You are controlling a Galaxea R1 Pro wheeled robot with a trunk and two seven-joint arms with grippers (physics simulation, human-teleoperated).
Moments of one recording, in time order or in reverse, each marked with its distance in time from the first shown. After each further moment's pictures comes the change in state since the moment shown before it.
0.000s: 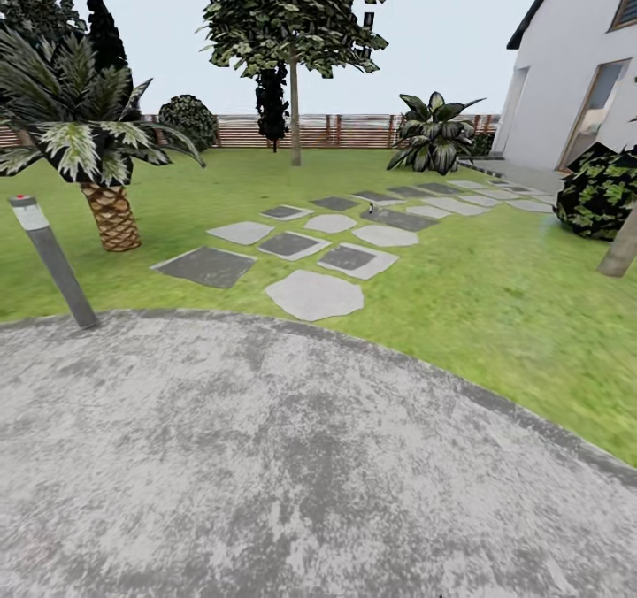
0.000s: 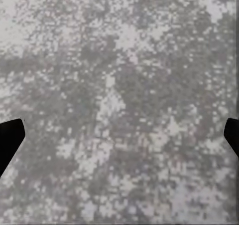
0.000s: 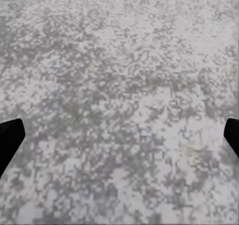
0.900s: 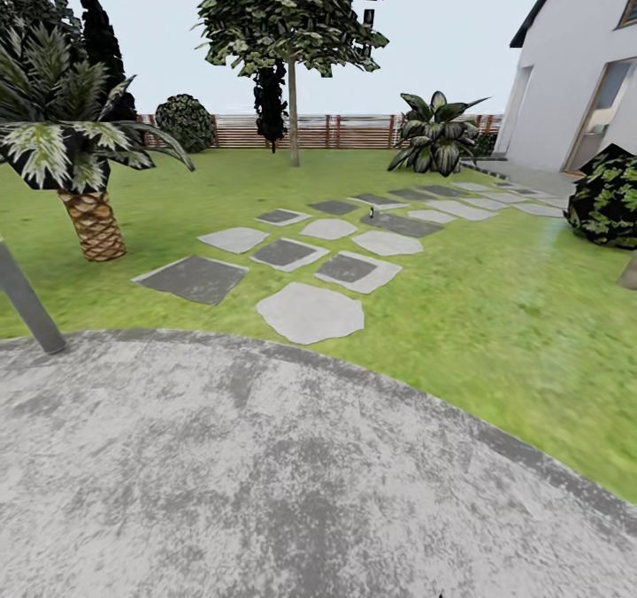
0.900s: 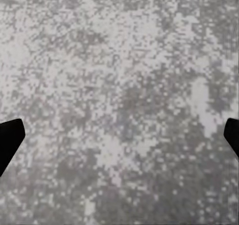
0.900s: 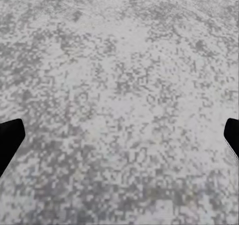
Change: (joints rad) left arm 0.000 0.000 0.000 0.000 0.000 0.001 0.000; right arm 0.000 -0.002 0.004 0.000 0.000 -0.001 0.002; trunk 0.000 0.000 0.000
